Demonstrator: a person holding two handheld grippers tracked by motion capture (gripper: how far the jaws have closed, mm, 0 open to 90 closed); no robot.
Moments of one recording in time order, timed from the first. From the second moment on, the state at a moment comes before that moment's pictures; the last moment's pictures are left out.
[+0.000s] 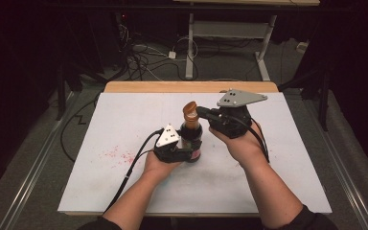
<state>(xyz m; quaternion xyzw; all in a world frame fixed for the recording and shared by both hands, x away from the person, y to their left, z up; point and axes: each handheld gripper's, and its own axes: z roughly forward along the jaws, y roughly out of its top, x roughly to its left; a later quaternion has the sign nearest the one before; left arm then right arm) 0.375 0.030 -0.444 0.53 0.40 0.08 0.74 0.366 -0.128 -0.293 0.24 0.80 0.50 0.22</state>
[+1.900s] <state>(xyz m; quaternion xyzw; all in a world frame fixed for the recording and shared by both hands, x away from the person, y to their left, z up) 0.374 0.029 -0.444 0.53 0.40 0.08 0.75 0.383 -0.171 -0.354 0.29 0.80 0.49 0.21</state>
